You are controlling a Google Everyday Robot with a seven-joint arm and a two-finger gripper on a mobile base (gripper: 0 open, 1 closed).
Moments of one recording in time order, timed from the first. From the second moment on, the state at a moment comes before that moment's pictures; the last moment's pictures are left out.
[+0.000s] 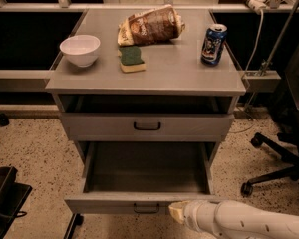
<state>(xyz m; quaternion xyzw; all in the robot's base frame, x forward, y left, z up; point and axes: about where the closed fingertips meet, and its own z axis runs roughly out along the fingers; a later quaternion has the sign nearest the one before) 0.430 -0.099 0.436 -0.22 0.90 0.22 0.30</state>
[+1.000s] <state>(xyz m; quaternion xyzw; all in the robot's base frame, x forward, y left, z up) 0.465 -0.082 0.450 -0.26 0.87 0.26 0.32</state>
